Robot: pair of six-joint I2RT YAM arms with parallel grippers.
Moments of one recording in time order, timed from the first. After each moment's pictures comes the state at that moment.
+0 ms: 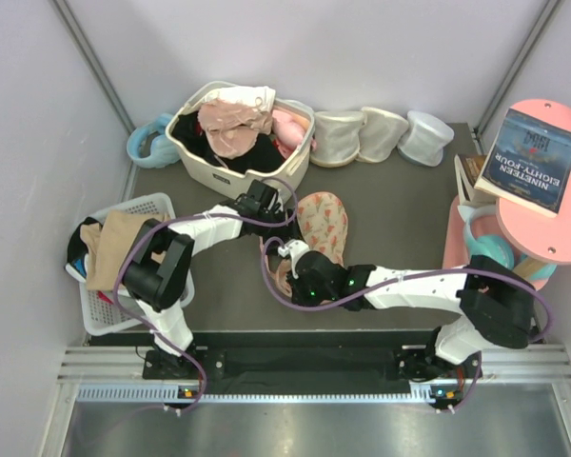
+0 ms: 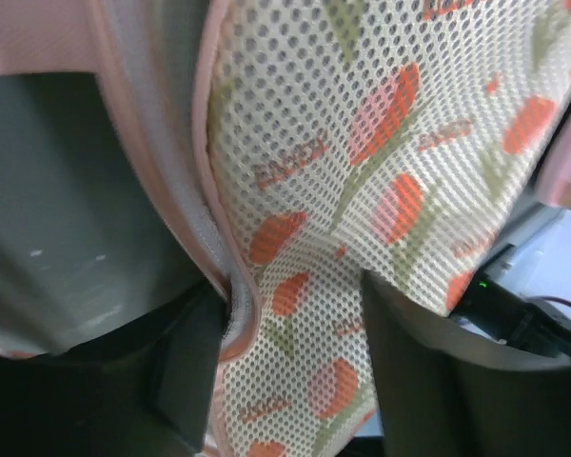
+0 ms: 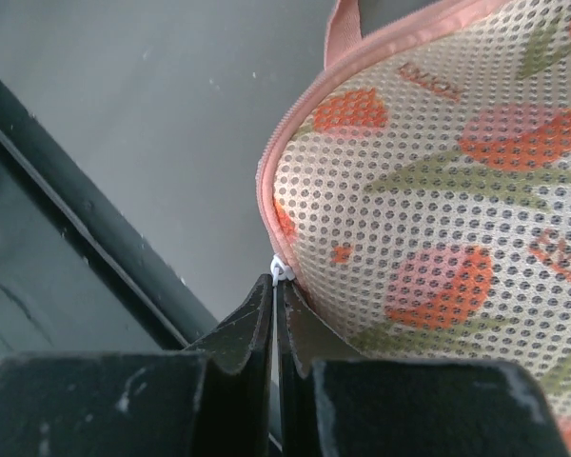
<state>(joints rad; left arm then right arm) -0.52 1.78 1.10 -0.31 0.48 -0.71 1.15 1.47 0.78 -0.11 0.06 0.43</state>
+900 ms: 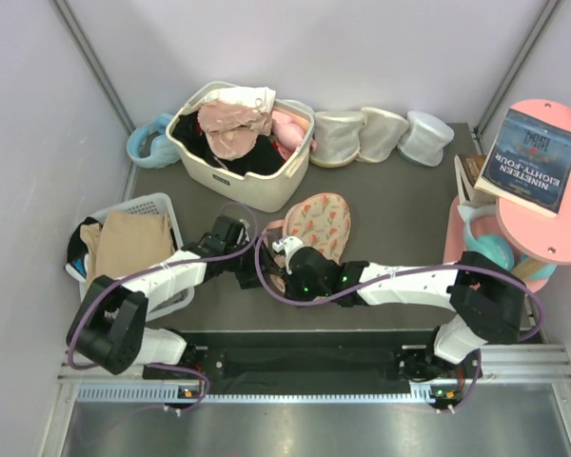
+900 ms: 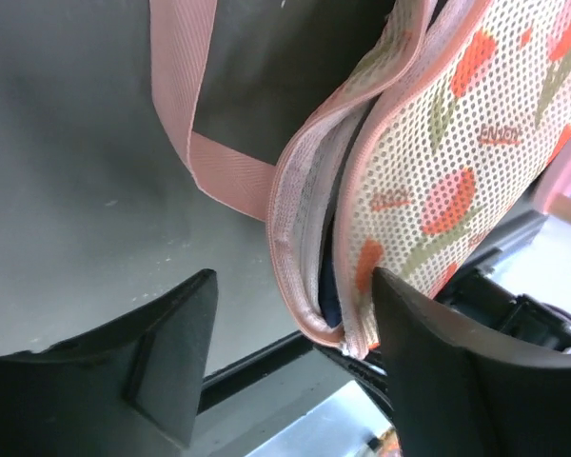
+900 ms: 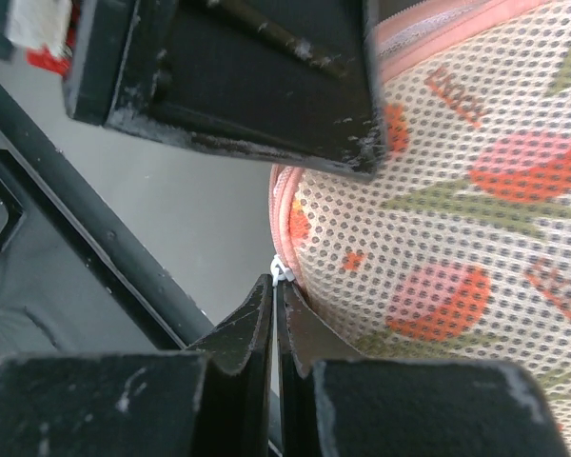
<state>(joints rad) -0.47 1.34 0.64 -0.27 0.39 -0.90 1.14 1.55 0.85 -0.08 0.04 0.45</state>
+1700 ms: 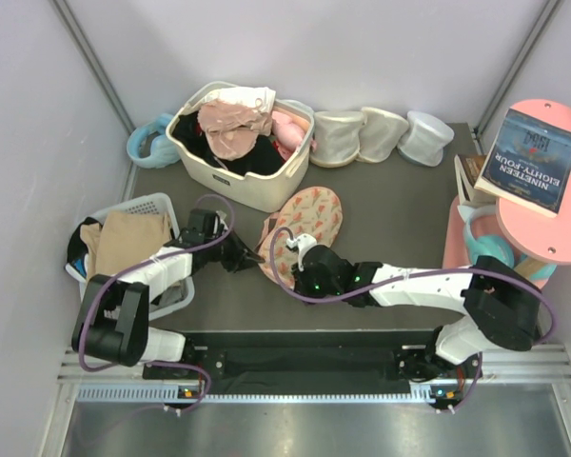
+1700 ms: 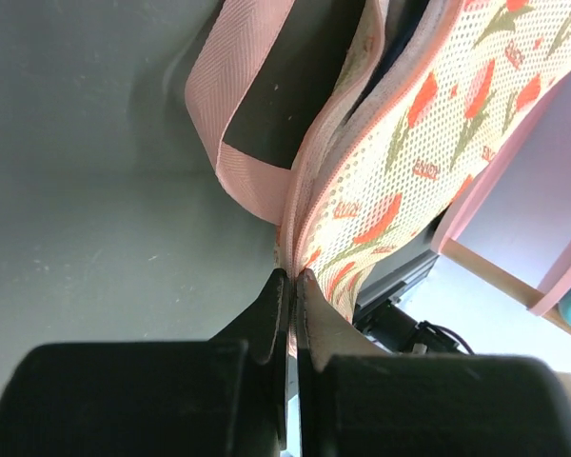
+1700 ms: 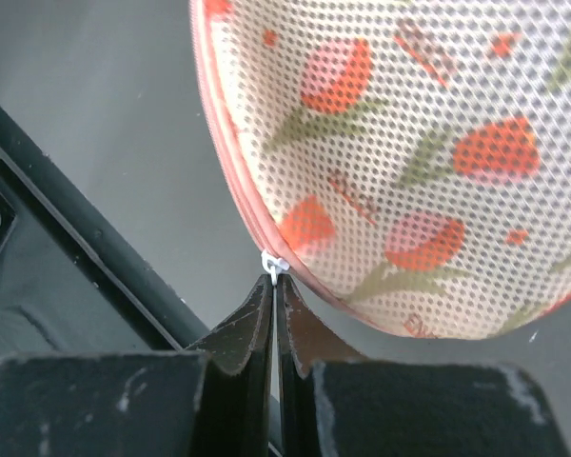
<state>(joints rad) -0.24 1.36 0.61 -0.14 0.55 -0.96 1.09 1.47 0.77 -0.05 0.03 0.47</state>
